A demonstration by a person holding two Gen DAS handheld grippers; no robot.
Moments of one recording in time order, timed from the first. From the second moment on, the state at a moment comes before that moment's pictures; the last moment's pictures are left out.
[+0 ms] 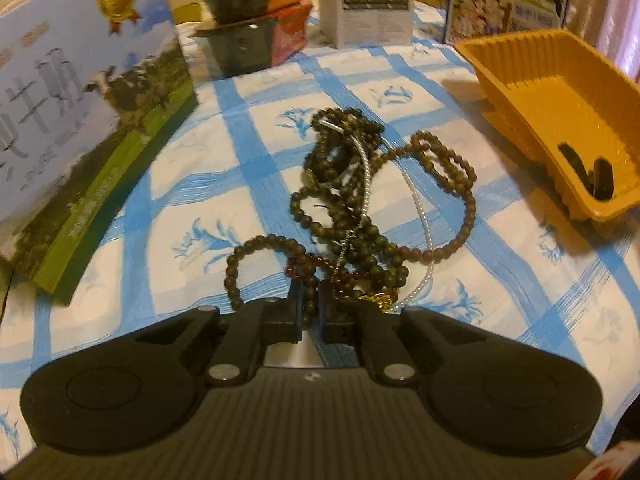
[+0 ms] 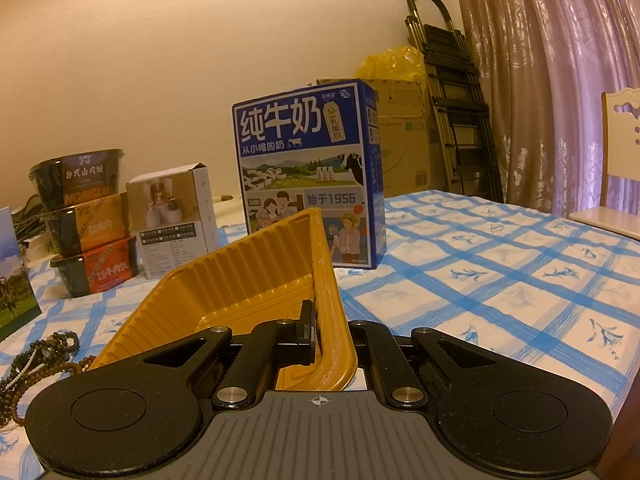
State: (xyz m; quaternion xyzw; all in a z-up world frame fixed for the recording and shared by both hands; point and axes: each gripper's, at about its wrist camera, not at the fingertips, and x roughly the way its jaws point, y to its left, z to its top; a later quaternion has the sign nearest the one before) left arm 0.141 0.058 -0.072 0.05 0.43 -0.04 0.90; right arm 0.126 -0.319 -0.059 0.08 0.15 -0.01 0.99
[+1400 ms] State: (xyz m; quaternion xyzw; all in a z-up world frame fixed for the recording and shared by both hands) left arm 0.218 -0.122 -0.013 -0.09 0.36 -0.25 0.89; right arm 0.126 -0.317 -0.061 0.08 0.14 -0.01 0.99
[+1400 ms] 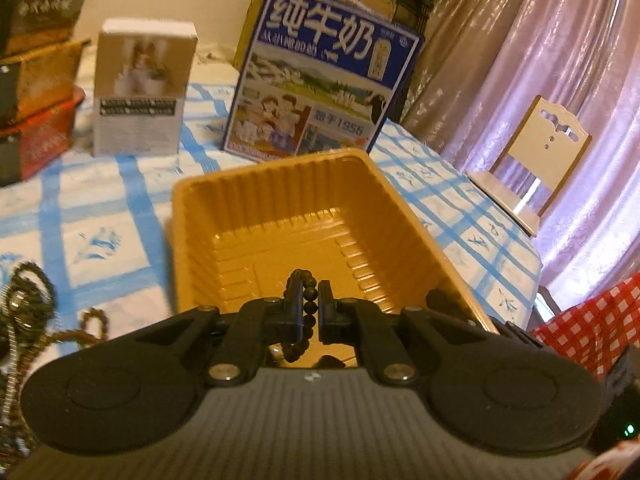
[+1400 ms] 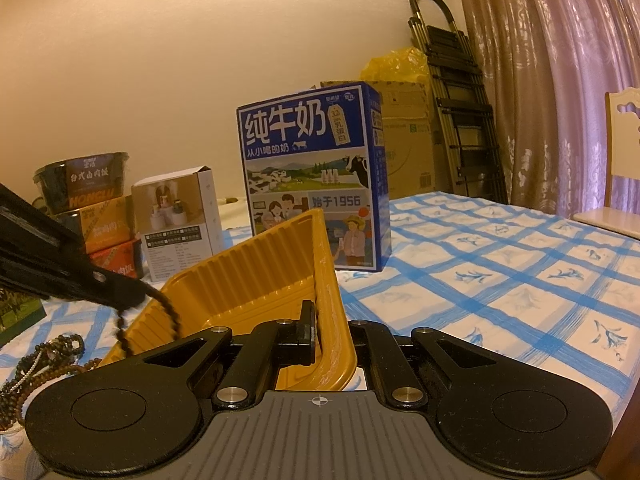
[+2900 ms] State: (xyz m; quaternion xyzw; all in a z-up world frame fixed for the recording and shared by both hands) left arm 0.114 0.071 -0.063 -0.04 0.40 0.04 0.92; right arm 0.126 -0.320 -0.062 0.08 0.15 -0.01 0.99
